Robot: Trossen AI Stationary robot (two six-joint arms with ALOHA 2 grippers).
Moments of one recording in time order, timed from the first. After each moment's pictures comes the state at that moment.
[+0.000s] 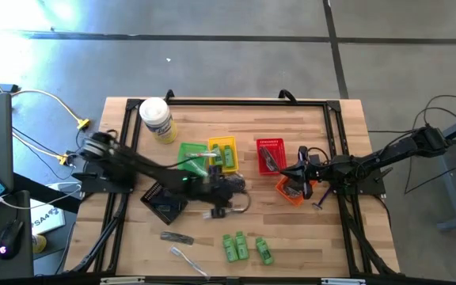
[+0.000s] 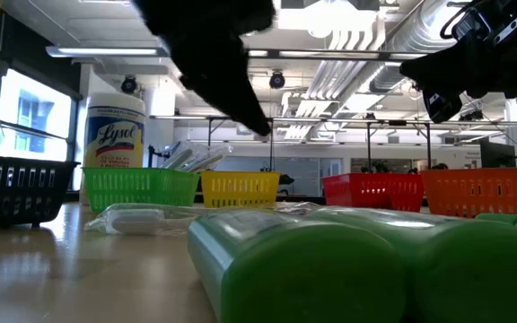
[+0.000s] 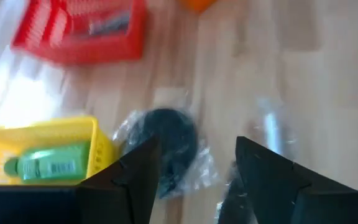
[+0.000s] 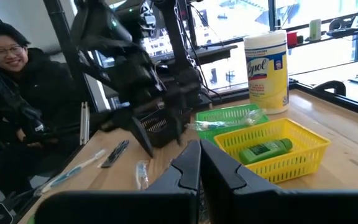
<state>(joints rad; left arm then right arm) -0.30 1.74 1.19 -0.28 -0.42 -0.19 0.22 0.79 0.01 0.83 0.24 0.21</state>
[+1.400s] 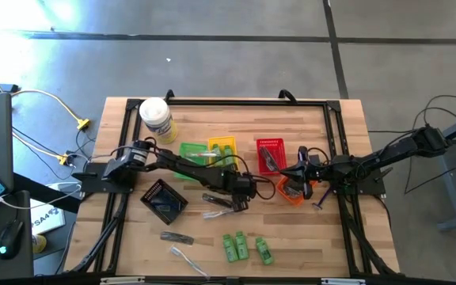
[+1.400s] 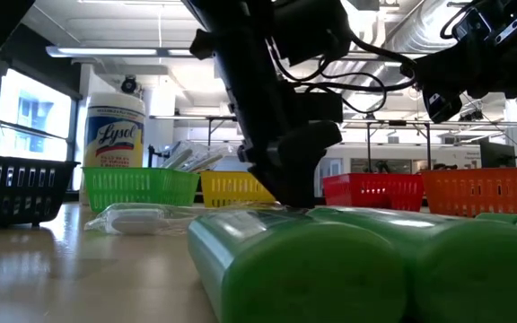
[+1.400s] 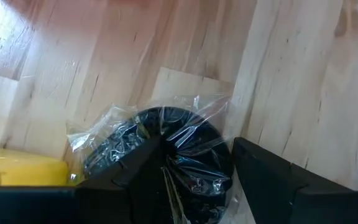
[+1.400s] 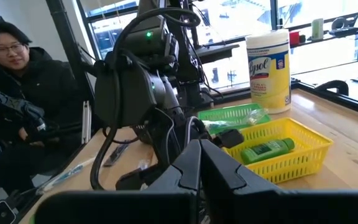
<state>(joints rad) -0.16 2.18 1.58 -0.52 -0.27 -0.37 0.22 0.79 0.01 0.83 0.23 0.21</state>
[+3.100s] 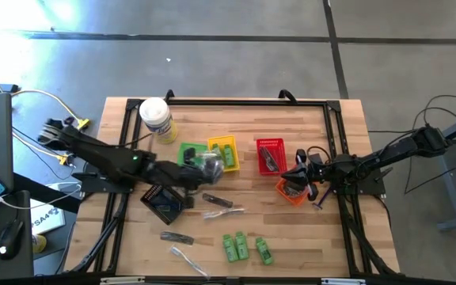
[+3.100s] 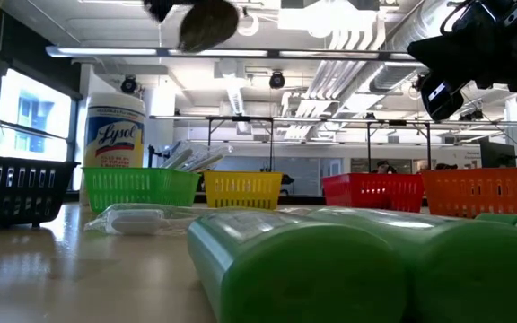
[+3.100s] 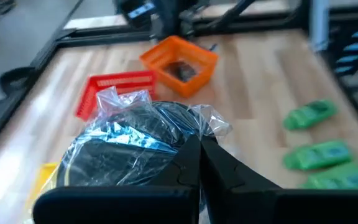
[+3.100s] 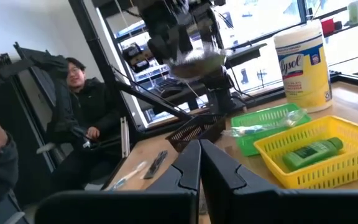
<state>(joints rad) -0.33 1.20 0.99 -0.25 -0.37 -0.11 0.22 0.79 0.01 0.89 0.13 0.34</state>
